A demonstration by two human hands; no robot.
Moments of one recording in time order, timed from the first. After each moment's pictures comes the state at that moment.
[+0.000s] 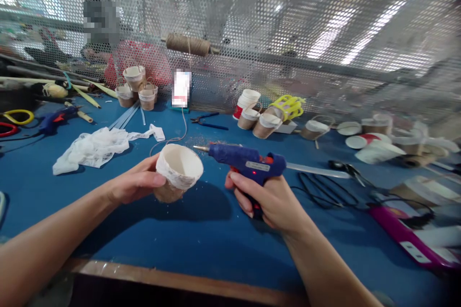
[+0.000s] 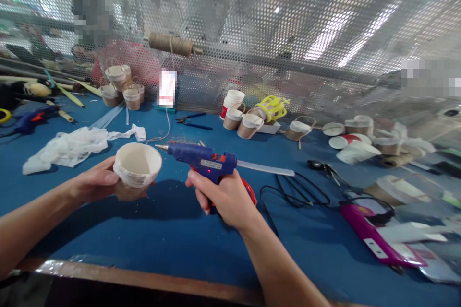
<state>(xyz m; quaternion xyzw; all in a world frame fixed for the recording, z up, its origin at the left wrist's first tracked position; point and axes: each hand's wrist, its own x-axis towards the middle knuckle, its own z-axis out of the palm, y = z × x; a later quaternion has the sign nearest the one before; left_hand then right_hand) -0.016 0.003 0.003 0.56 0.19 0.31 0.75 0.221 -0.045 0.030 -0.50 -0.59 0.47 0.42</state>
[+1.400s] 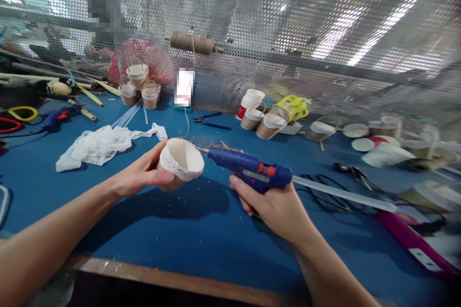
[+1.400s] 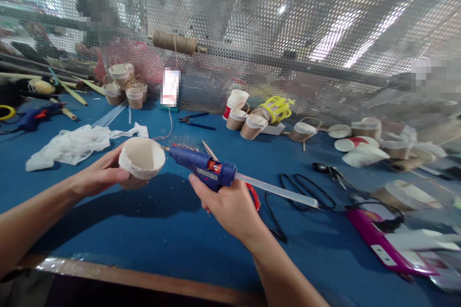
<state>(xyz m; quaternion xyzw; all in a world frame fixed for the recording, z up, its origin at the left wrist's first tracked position) -0.019 0.011 -0.001 0.63 0.26 0.34 0.64 0.217 -0.053 0.031 -0.62 -0.65 0.25 0.36</state>
